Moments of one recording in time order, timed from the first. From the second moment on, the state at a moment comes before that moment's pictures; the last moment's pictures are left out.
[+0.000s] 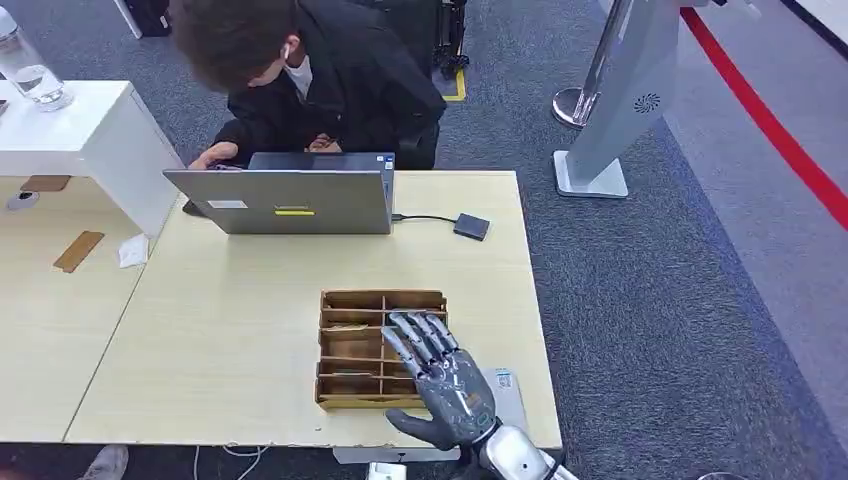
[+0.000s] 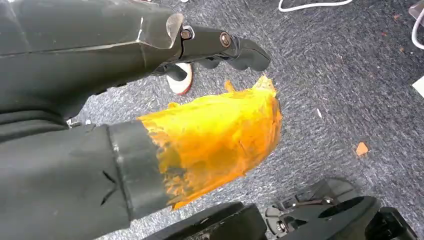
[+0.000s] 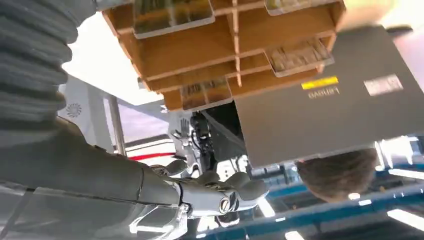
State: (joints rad) left arm -0.04 -0.19 0.51 -0.21 -1.22 0.26 -0.03; right arm -0.11 -0.03 0.81 -1.39 1.20 -0.48 -0.04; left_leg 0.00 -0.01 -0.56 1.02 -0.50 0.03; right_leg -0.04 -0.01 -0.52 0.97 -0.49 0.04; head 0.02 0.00
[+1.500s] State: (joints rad) left arm -0.04 -0.20 0.52 -0.21 -1.24 0.26 -0.03; right arm -0.13 -0.03 0.83 -1.30 1.21 -0.40 0.01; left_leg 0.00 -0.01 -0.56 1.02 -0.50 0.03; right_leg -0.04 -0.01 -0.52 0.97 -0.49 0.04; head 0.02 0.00
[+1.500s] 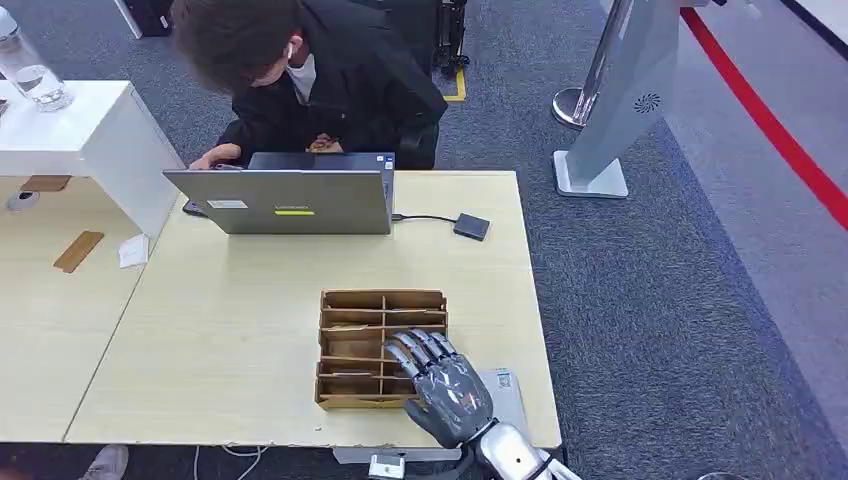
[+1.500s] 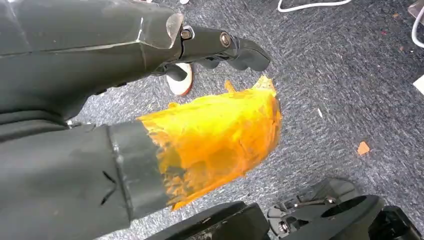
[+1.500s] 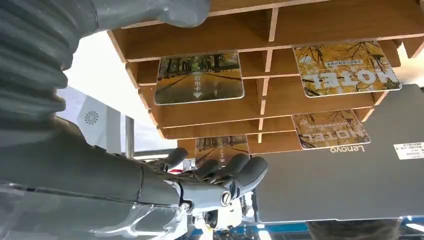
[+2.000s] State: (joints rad) left arm -0.04 -0.20 0.53 -0.21 -1.24 0.26 -0.03; right arm -0.13 -0.03 0.83 -1.30 1.21 -0.40 0.01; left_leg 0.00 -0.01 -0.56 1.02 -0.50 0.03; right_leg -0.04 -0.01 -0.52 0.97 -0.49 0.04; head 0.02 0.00
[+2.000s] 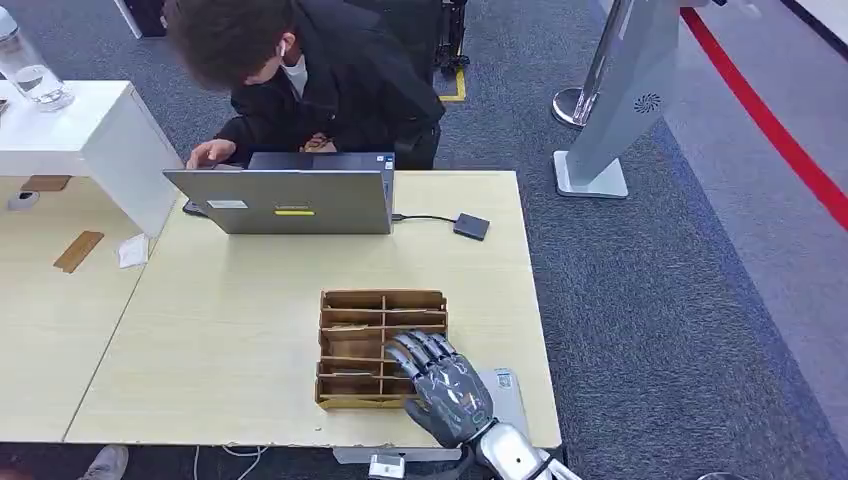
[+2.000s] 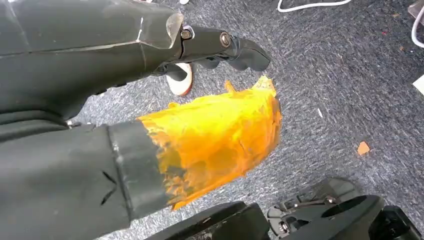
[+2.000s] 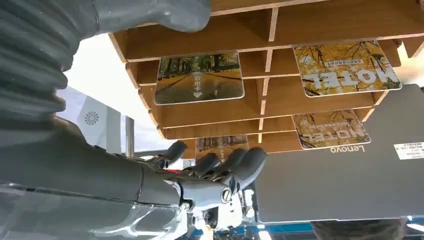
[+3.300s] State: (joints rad) left arm -0.04 -0.19 0.53 -0.21 -1.26 0.25 -0.03; right arm -0.12 -0.03 0.79 -1.30 1.21 -0.40 0.03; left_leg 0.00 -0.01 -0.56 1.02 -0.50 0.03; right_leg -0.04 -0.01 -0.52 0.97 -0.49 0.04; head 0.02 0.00
